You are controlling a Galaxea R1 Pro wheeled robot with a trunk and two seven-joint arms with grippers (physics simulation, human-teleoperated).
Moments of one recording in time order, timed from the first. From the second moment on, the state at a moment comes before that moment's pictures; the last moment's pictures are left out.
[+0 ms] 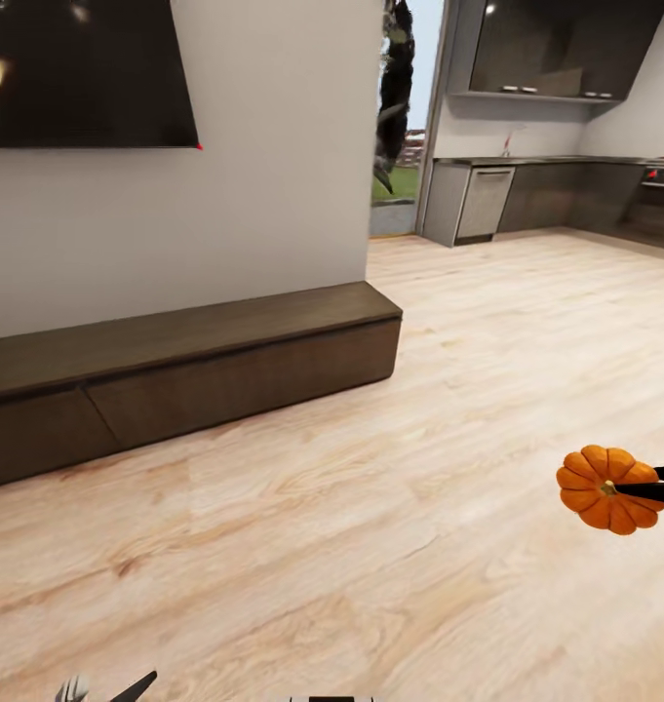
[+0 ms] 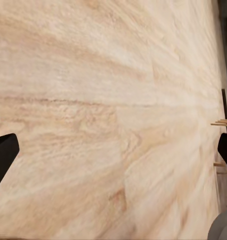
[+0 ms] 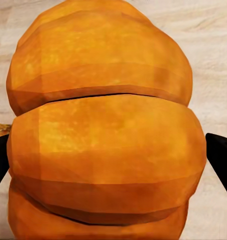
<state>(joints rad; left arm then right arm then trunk) -0.26 0.37 0.03 -0.18 0.75 0.04 -1.22 -0.80 -0.88 -0.06 -0.70 0.04 0.43 1.44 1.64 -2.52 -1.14</state>
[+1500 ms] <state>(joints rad) -0.26 0.37 0.03 -0.18 0.75 0.04 -1.21 -0.80 -0.89 -0.07 -0.74 0.04 0.43 1.44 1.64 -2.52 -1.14</state>
